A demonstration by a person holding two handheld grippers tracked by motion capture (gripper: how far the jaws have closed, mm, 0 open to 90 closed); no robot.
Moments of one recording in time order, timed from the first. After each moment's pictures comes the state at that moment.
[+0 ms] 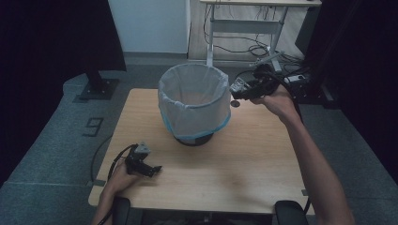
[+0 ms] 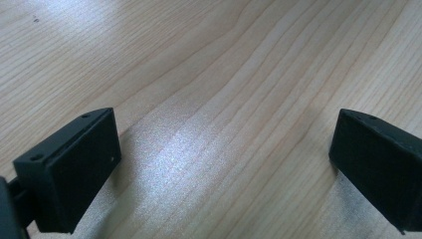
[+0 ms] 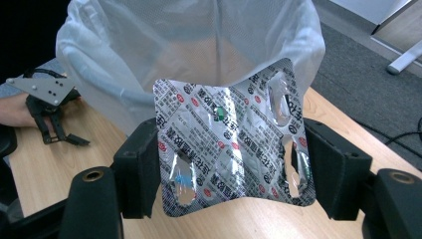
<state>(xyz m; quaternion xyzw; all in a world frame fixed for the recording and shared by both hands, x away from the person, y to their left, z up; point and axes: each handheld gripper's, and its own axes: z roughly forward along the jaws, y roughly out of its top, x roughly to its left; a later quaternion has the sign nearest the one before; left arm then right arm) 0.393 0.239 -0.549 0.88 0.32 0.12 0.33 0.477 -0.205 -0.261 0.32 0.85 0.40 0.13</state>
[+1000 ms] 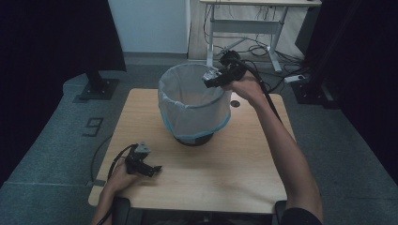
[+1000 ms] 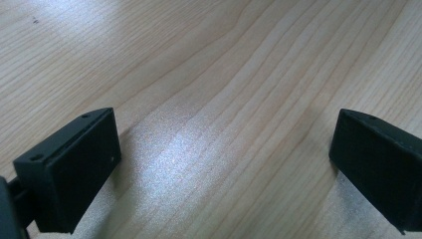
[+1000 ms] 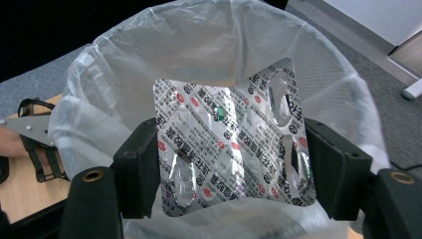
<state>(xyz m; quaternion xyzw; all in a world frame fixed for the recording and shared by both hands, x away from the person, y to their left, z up) 0.394 0.240 -0.548 0.88 0.32 0.12 0.33 0.522 -0.121 -0.251 0.28 0.87 0.39 0.12</state>
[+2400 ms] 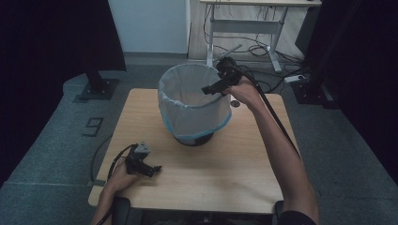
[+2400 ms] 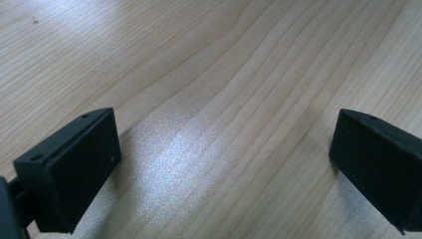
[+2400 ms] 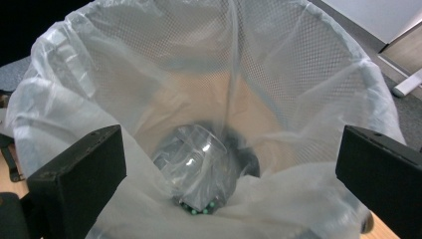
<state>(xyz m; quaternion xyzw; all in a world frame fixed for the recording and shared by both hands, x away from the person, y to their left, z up) 0.394 0.240 -0.548 0.88 0.32 0.12 0.33 0.524 -0.116 -0.272 0.28 0.87 0.38 0.14</state>
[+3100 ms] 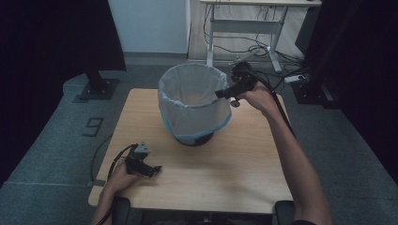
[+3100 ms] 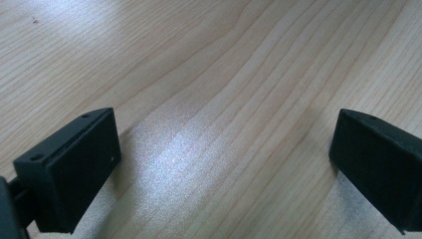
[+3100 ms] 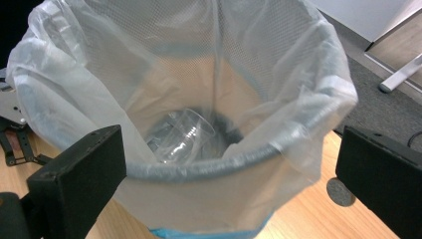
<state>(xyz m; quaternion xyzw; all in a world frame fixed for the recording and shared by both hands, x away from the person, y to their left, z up) 0.394 0.240 -0.548 0.88 0.32 0.12 0.33 0.507 -0.159 -0.278 0.30 0.86 0.39 0.15</state>
